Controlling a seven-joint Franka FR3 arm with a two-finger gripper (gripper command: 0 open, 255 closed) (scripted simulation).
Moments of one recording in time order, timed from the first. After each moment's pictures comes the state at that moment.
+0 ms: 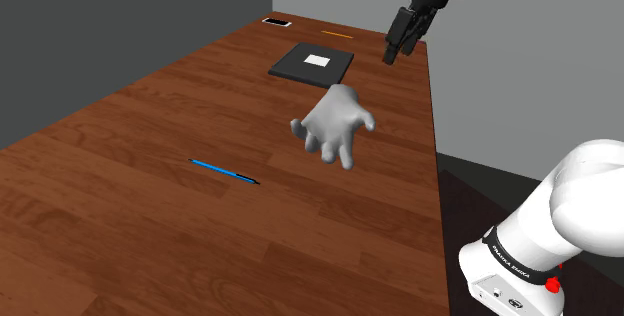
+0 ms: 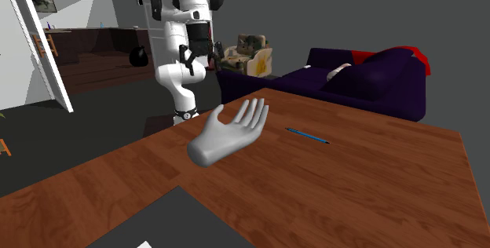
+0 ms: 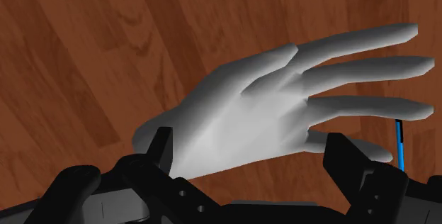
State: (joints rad) arm 0.06 -0.59 0.07 -2.29 0.09 1.83 -0.07
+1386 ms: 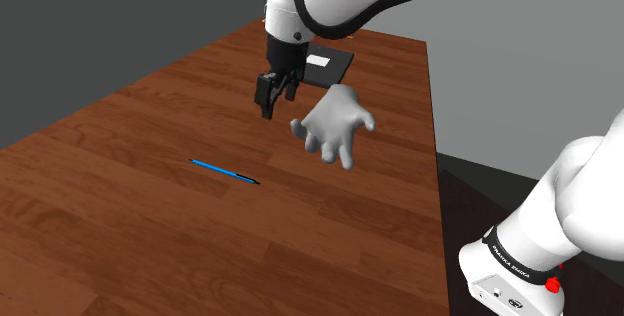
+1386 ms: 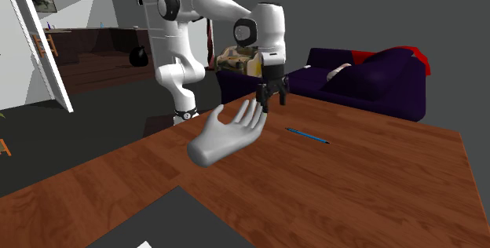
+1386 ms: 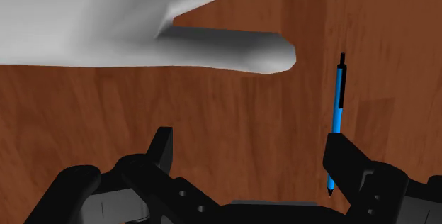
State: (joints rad) arm 0.19 0.04 0.32 -1.97 0.00 2.12 0.11
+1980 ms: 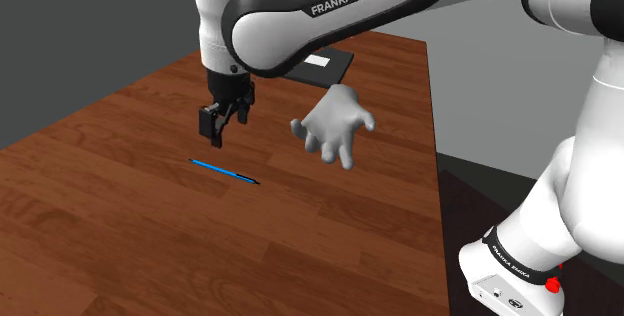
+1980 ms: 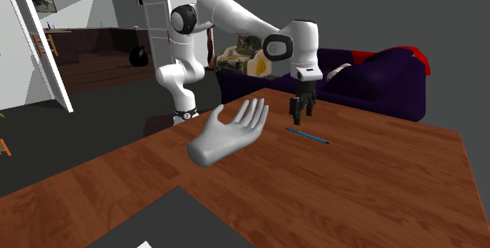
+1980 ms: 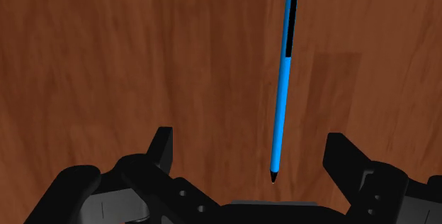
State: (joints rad) arm 0.31 0.36 0.36 -1.68 -0.13 2.12 0.20
